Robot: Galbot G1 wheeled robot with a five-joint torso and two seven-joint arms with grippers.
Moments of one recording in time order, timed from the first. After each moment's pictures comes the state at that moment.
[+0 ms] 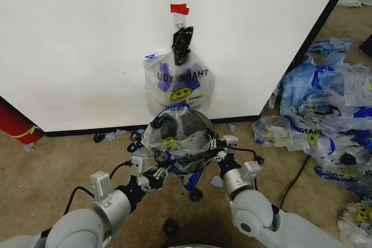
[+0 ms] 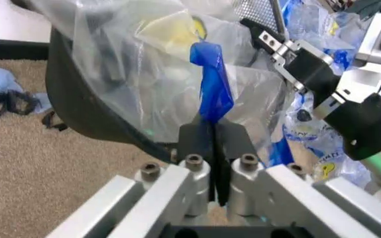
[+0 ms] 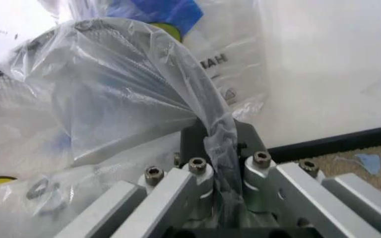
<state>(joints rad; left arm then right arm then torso) 1.16 -0.34 0.10 -2.44 -1.34 -0.06 -0.40 -0.98 0.88 -0.26 2.09 0.80 0.13 0.65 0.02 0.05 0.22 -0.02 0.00</state>
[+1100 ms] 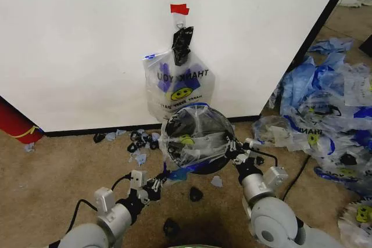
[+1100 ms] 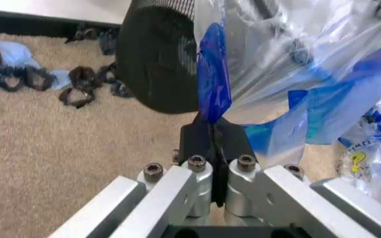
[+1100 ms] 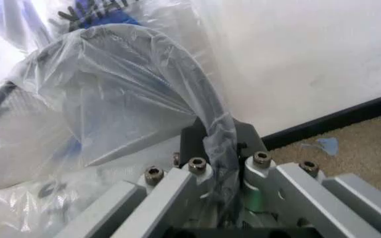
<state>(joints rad) 1.19 -0.41 0.25 -2.33 -1.16 -0.14 -0.39 -1.18 0.86 -0.04 2.20 0.86 0.13 0.63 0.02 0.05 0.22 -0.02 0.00</state>
